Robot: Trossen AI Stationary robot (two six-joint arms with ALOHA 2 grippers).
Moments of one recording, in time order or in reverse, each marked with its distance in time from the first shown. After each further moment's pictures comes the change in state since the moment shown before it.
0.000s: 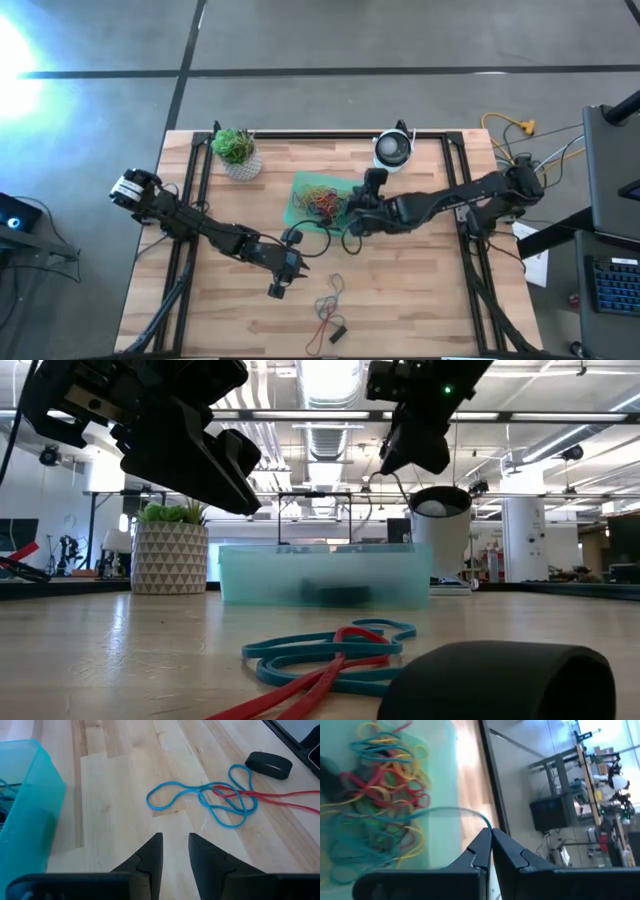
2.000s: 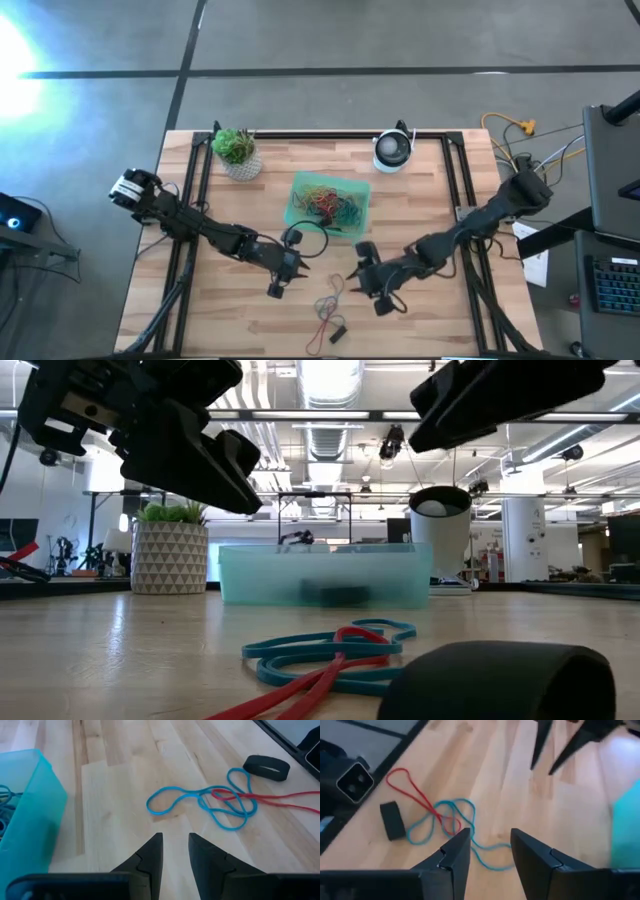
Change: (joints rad) left arm 0.000 -0.003 -0.043 0.091 0.000 0.033; right arm 0.341 -0.023 -0.299 0.659 -0.680 0.158
